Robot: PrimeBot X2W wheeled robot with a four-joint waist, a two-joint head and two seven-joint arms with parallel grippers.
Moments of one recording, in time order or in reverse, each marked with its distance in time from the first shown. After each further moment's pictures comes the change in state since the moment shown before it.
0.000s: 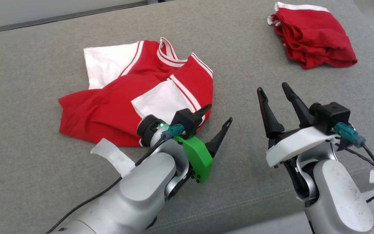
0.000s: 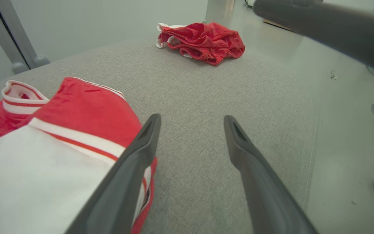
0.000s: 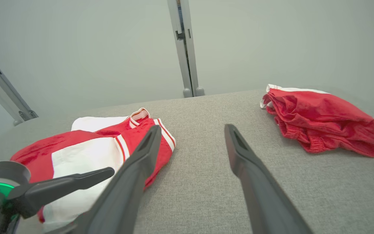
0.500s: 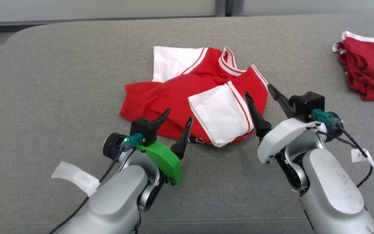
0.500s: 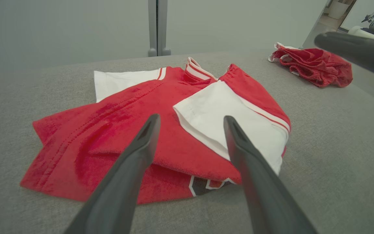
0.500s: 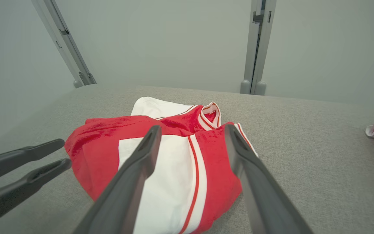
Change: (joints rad) left arm 0.106 0.104 0.119 -0.071 -0.058 0.095 -0.035; right arm -0.097 -0.043 0.072 0.129 -0.005 0.000 0.072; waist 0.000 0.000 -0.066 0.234
